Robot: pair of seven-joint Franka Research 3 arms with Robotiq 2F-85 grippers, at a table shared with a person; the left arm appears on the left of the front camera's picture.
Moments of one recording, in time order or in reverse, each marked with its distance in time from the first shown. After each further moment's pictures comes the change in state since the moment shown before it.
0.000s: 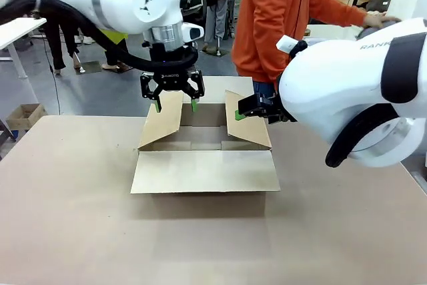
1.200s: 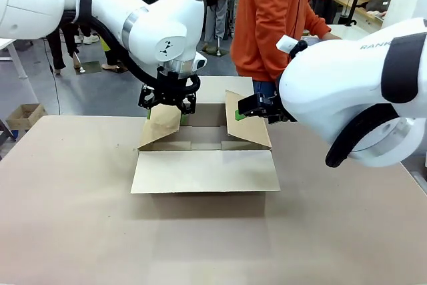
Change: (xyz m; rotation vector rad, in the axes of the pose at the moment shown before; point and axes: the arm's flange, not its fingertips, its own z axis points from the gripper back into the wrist) left arm 0.025 0.004 -0.062 0.310 -0.123 0.141; right arm 0.000 0.000 0.000 0.000 0.000 0.000
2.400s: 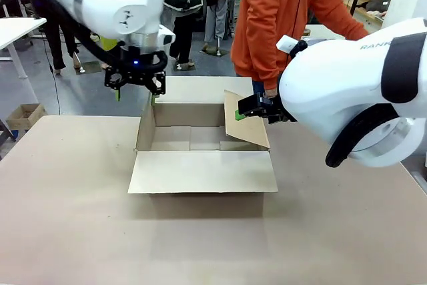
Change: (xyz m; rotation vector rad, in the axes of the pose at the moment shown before) left arm 0.012 0.104 0.033 -0.064 -0.003 -0.015; right arm 0.000 0.000 0.000 0.000 0.000 0.000
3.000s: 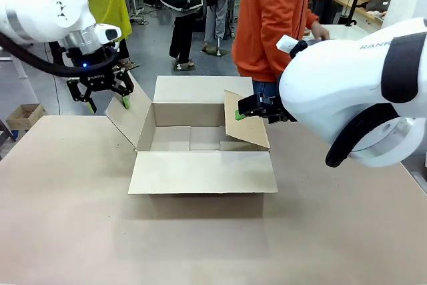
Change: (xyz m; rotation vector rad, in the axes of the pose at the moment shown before) left arm -0.003 0.109 -0.041 -0.362 0.109 0.008; right arm 0.000 0.000 0.000 0.000 0.000 0.000
